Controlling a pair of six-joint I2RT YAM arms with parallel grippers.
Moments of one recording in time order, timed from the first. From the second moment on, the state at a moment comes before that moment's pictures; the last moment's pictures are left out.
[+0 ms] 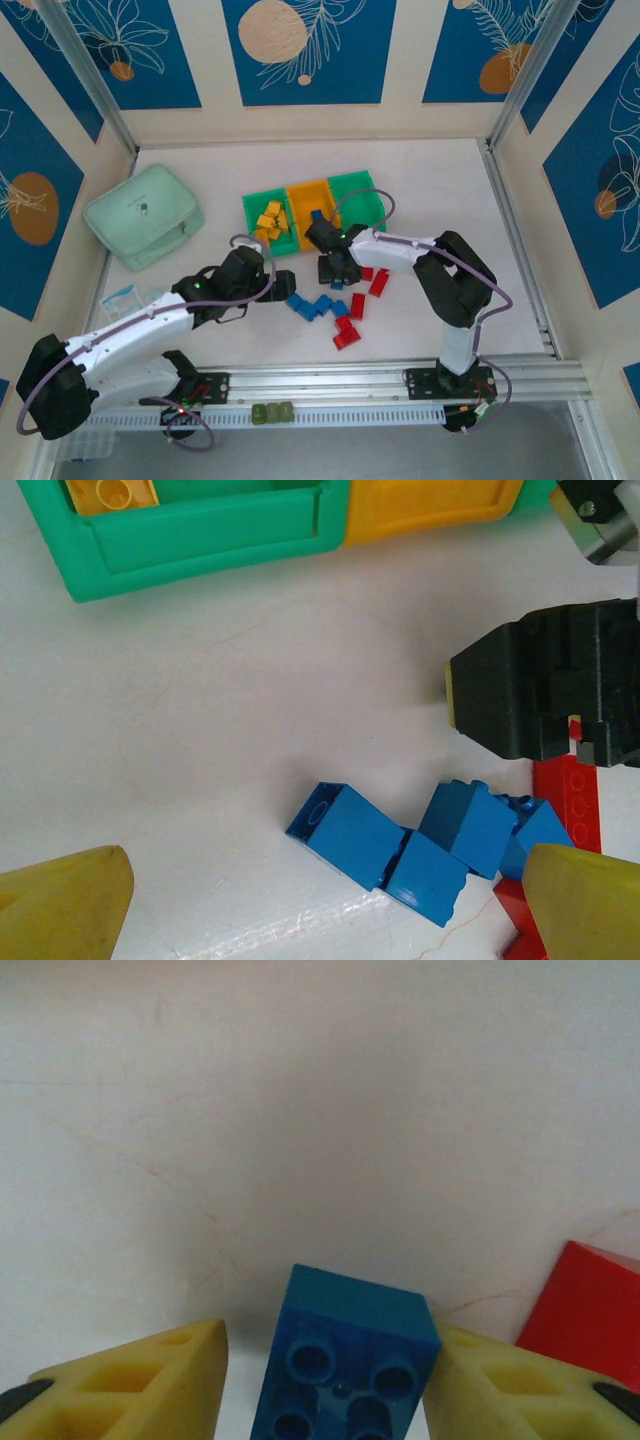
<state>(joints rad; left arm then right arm) -0.80 1.04 0.65 -0.46 -0.08 -0.75 0.80 1.86 1.18 -0.70 0.10 0.71</state>
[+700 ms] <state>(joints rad) -0.80 1.05 0.67 -0.48 -0.10 -0.73 0.83 1.81 1.25 -0.73 0.15 0.62</state>
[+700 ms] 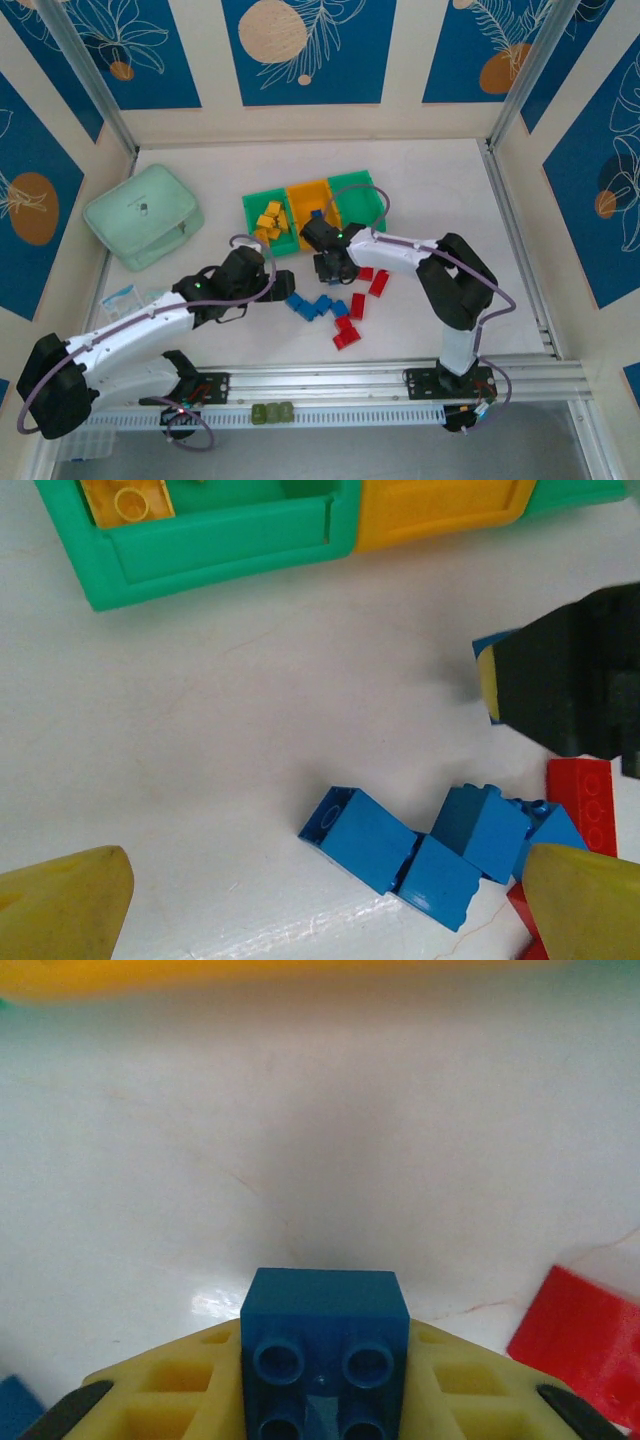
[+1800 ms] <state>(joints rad) -0.55 1.15 0.88 -0.52 -0.05 -0.55 0.64 2.28 2.02 -0.78 0.16 0.33</state>
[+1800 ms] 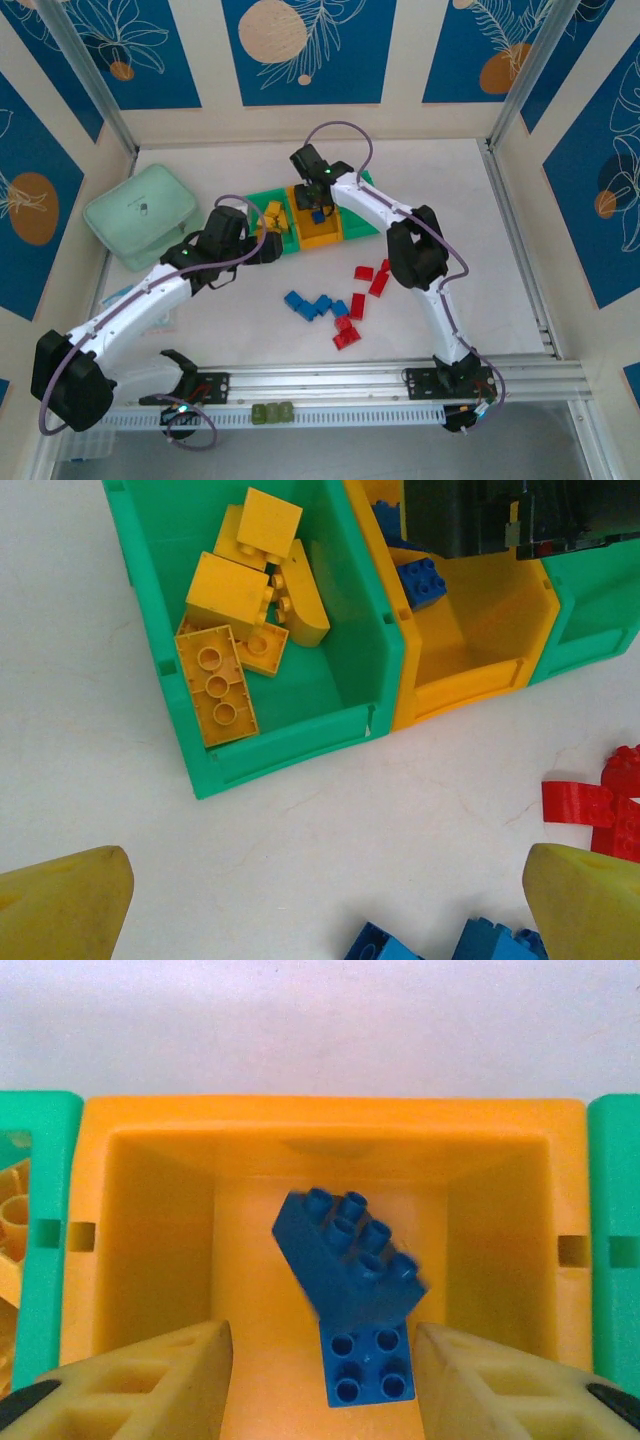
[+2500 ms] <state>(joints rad) -0.60 1.08 0.86 -0.55 0.03 -0.58 0.73 1.75 1.47 -0.77 0.14 0.34</state>
